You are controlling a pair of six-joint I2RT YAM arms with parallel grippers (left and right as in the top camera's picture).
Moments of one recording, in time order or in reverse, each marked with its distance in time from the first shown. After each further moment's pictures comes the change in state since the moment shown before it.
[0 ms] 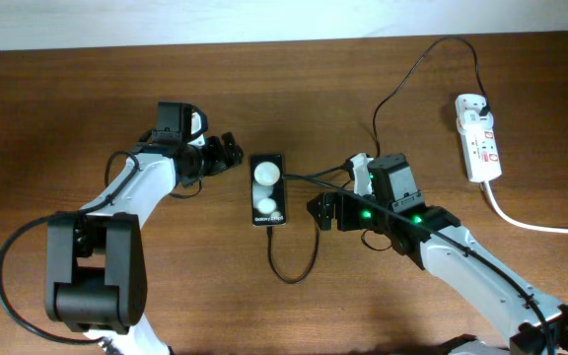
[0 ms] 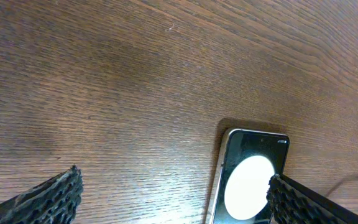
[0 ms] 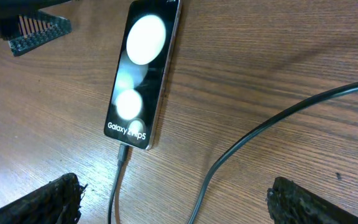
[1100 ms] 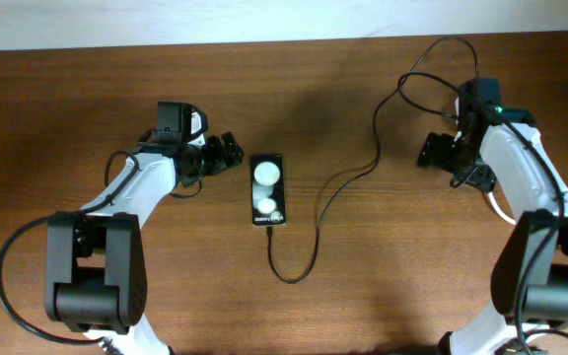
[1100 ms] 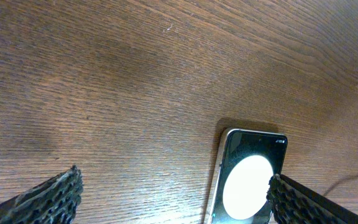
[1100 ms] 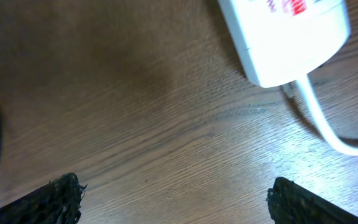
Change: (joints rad) left arm 0.000 0.000 0.002 -0.001 0.005 0.000; right arm -0.485 0.425 0.649 -0.744 0.456 -0.038
